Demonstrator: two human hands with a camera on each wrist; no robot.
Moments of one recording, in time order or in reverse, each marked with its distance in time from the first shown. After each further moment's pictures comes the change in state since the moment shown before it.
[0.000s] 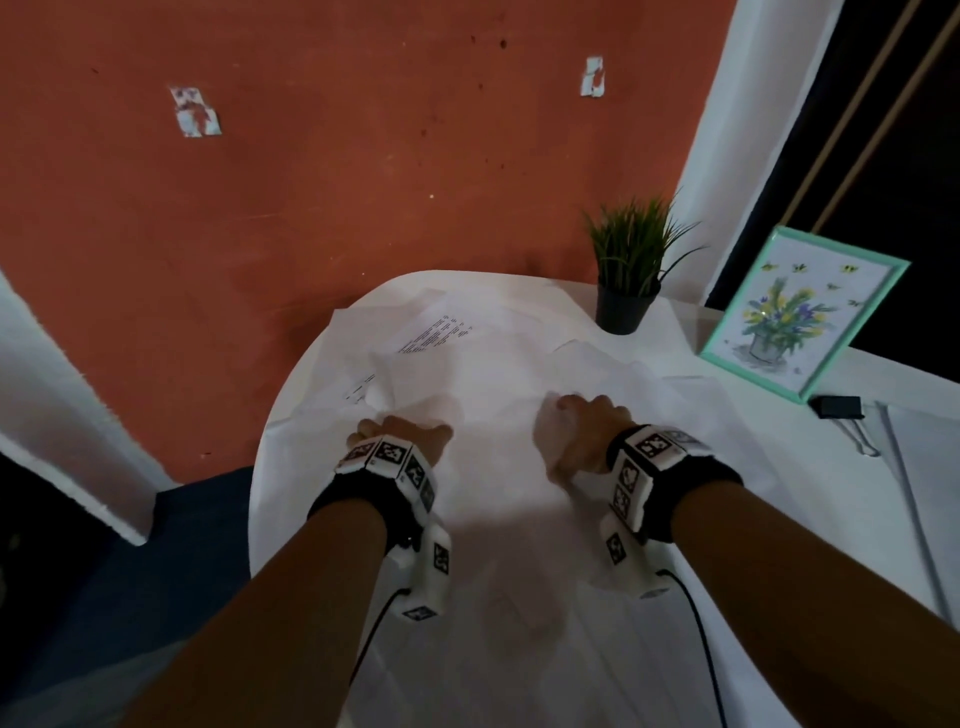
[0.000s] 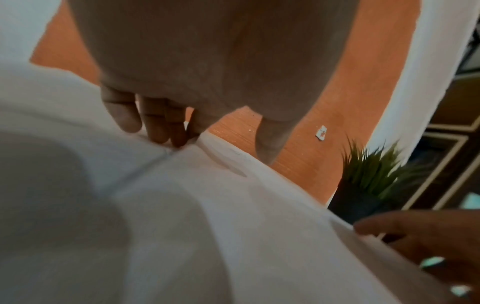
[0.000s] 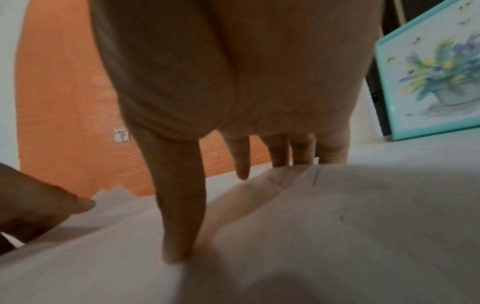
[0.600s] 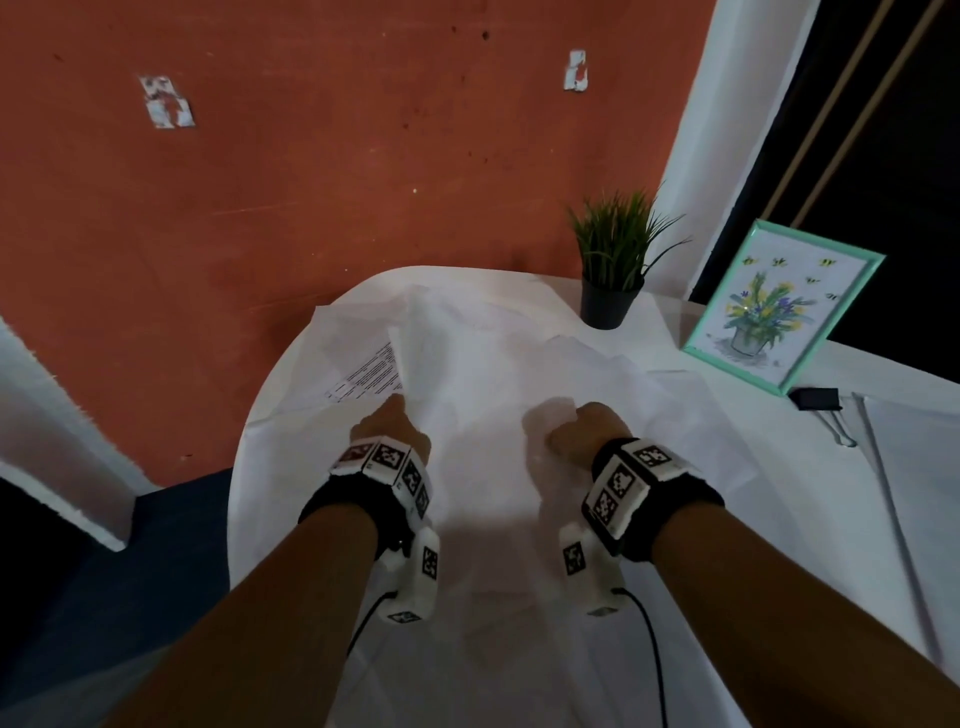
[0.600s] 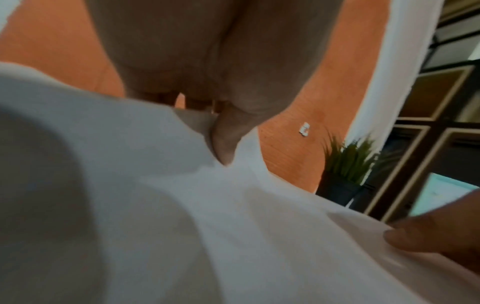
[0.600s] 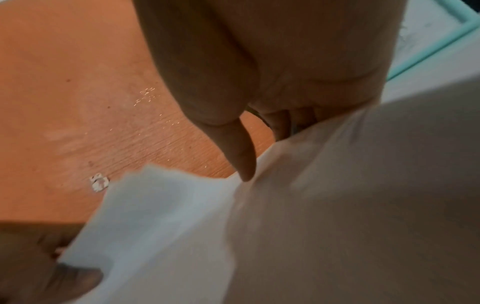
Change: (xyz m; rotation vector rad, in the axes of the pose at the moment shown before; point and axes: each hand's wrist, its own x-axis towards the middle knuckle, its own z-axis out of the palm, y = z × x) left_hand 0.022 0.002 0.014 -0.417 0.222 0.124; right_hand -0.002 0.006 0.009 0.485 0.095 0.099
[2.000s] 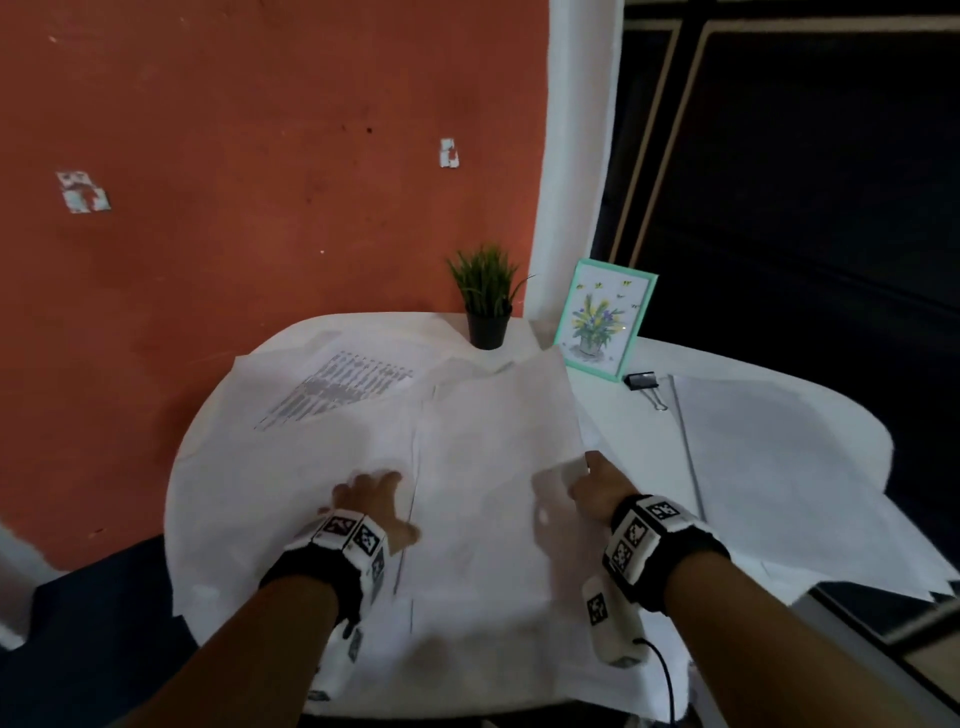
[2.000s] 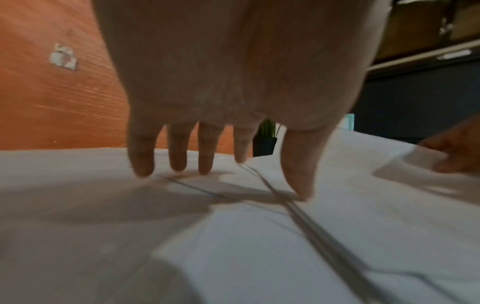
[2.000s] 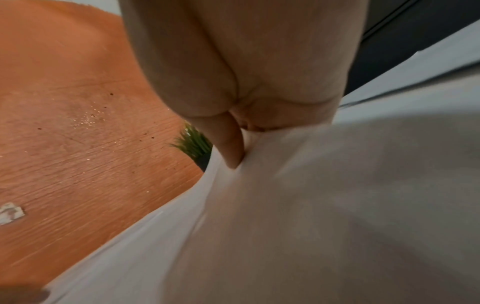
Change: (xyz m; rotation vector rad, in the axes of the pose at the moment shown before) left_hand -0.115 0.011 0.021 0.506 -0.345 0.270; right_hand -0.089 0.147 -0.033 0.219 0.189 0.110
